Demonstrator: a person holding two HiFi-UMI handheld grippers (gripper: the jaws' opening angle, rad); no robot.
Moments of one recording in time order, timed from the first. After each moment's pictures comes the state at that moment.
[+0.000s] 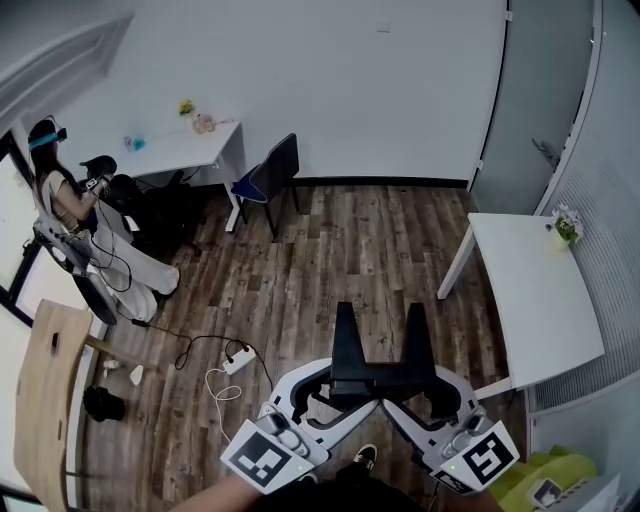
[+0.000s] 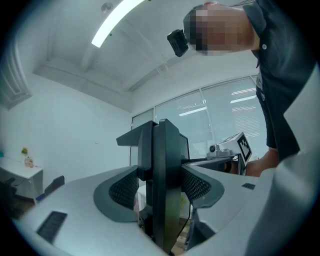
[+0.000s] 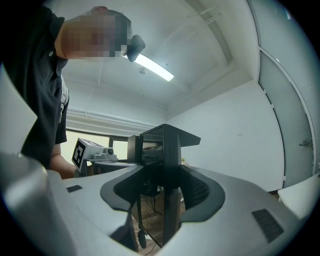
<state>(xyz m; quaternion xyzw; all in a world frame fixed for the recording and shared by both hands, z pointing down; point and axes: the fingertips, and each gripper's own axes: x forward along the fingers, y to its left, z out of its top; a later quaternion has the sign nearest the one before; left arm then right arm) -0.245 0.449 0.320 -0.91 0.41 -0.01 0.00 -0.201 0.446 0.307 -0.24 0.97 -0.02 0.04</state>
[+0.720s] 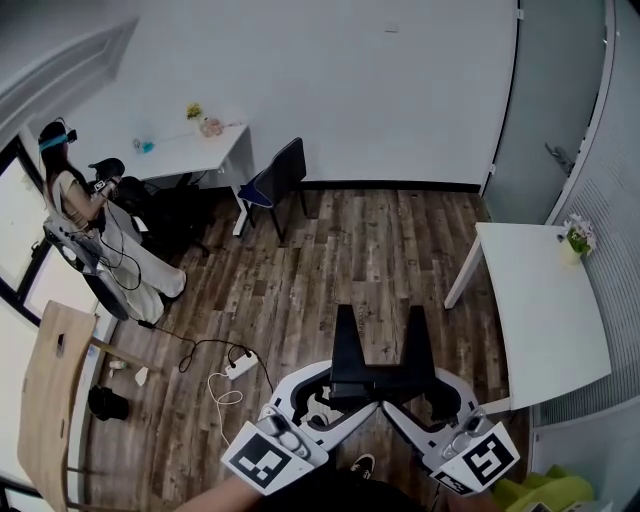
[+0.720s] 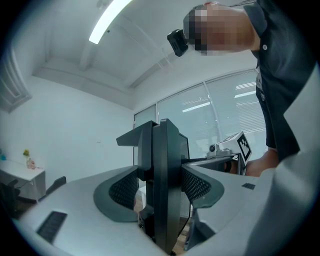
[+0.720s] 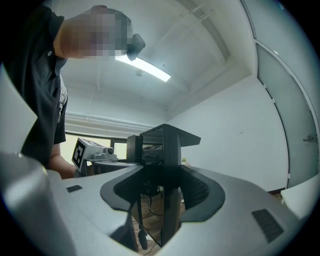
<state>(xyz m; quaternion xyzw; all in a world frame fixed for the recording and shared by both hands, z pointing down) -0.219 0.384 0.324 -0.90 0.43 -0.02 0.00 -0.174 0.379 0.313 -0.22 0.97 -0.03 0.05</state>
